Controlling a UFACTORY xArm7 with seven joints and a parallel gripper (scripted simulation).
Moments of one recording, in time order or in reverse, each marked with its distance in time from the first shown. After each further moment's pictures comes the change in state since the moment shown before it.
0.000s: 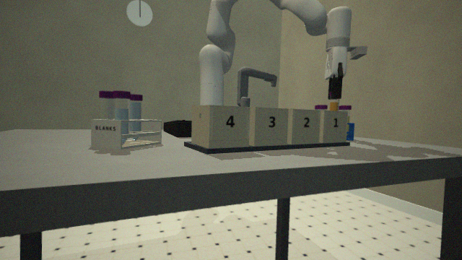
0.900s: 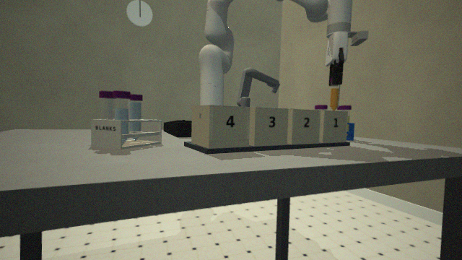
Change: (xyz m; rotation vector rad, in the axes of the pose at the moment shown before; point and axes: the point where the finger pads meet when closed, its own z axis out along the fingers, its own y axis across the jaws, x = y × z) arm 0.000 0.000 -0.049 0.000 0.001 0.000
